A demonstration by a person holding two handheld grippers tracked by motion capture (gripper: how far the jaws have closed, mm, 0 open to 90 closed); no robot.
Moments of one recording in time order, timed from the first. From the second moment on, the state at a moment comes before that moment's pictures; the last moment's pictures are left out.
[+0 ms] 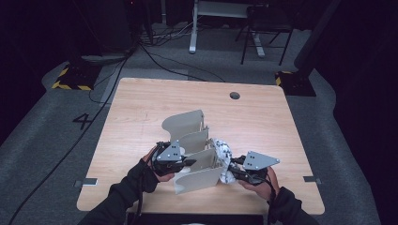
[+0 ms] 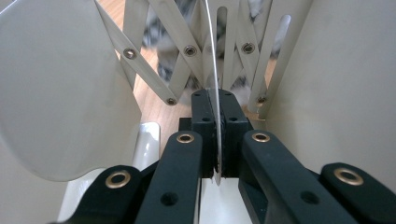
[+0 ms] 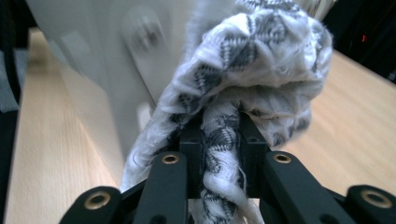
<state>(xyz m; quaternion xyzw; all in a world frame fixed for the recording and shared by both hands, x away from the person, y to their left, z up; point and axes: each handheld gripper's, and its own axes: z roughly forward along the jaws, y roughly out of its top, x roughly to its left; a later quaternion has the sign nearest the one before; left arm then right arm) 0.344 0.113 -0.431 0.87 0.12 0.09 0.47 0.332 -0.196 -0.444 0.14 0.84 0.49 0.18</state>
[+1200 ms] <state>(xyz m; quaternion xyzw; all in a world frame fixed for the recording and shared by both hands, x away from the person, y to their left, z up) 0.349 0.118 -0.436 0.87 0.12 0.08 0.47 0.322 -0.195 -0.435 0.15 0.82 0.53 0.19</state>
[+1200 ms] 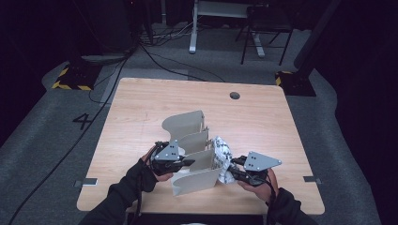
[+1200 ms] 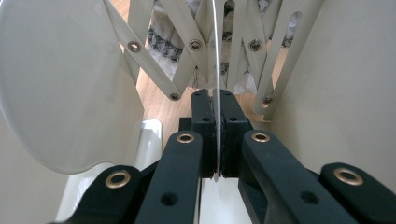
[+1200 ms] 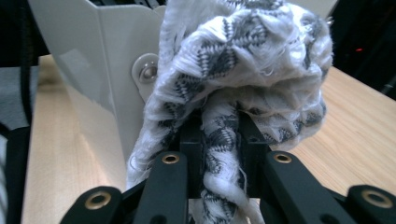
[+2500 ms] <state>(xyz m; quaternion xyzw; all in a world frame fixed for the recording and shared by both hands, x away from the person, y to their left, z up) 0.358 0.115 -0.438 0.87 0.11 0.09 0.47 0.326 -0.188 -0.458 0.16 0.88 0.43 0.13</state>
